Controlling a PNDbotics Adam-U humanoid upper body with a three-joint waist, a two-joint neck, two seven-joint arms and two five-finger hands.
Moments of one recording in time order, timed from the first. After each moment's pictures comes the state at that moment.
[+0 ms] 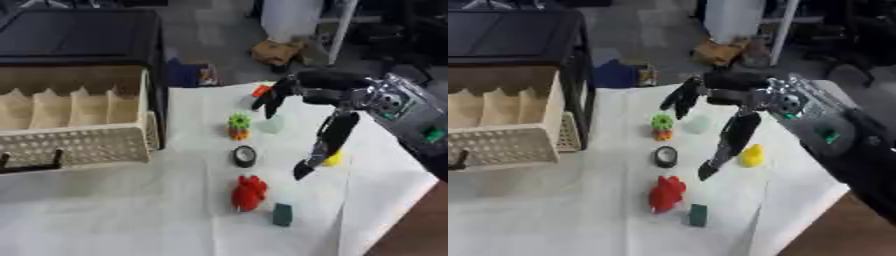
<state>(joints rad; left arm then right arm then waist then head) -0.45 0.46 -0.02 -1.99 0.03 -0.09 0.34 -0.63 -0.90 0.30 -1.66 0.21 -0.28 0.54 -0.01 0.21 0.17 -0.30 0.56</state>
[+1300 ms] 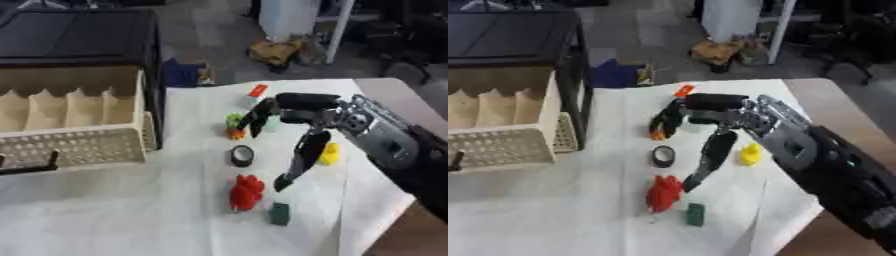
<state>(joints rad) -0.44 0.44 -0.02 -1.99 0.03 -0.07 0.34 -0.62 -0.80 0.33 -1.58 0.31 -0.30 0.53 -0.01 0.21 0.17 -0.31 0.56</state>
